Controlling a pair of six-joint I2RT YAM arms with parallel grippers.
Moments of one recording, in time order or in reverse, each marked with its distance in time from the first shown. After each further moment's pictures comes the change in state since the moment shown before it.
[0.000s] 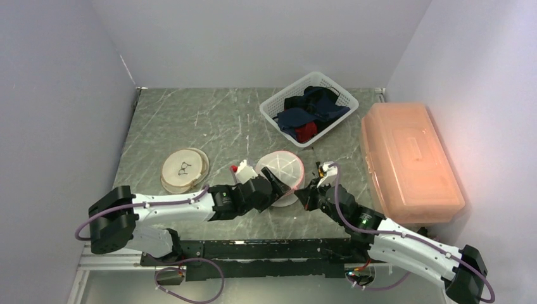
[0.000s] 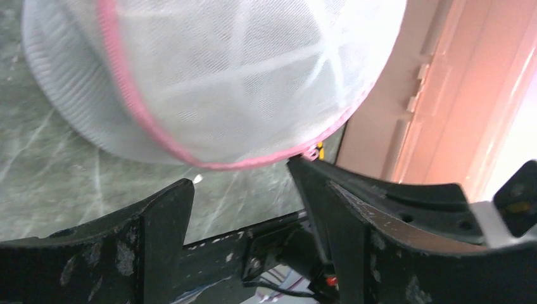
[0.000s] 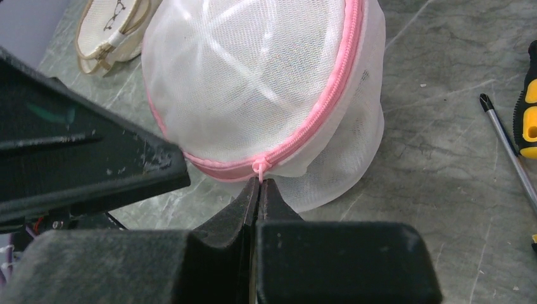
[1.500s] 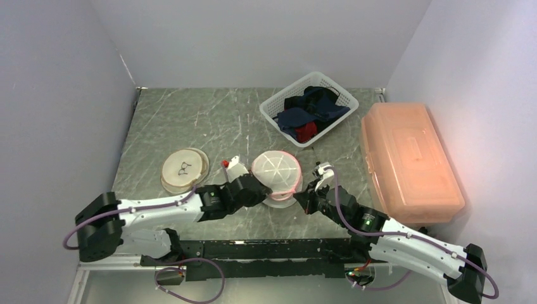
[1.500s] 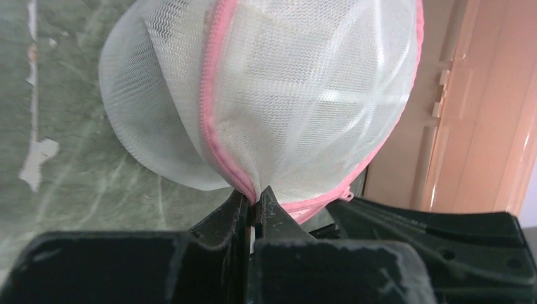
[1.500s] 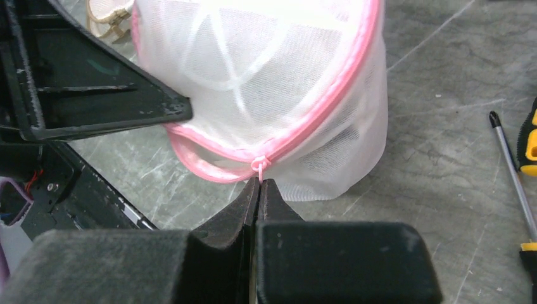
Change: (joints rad) left arm 0.066 -0.051 -0.038 -0.008 -0.016 0.137; right arm 0.065 -0.042 0.044 -0.094 -0.011 -0.088
